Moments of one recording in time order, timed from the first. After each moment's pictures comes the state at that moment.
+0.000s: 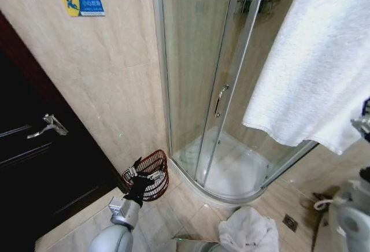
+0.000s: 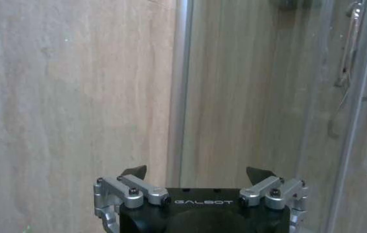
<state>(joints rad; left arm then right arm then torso) 1.85 -1.61 -0.54 -2.39 -0.01 0.14 0.19 -1.44 1.15 1.18 2.47 0.73 0.39 -0.16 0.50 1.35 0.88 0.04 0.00</state>
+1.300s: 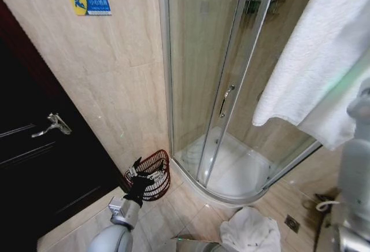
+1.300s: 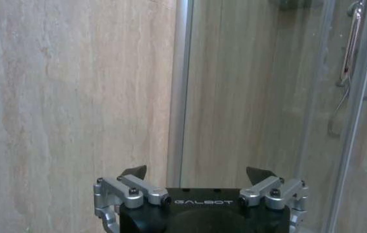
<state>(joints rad) 1.85 -1.61 -0.54 -2.39 -0.01 0.14 0.19 -0.38 0.82 0.69 1.95 0.61 0.02 0.06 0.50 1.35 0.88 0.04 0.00</state>
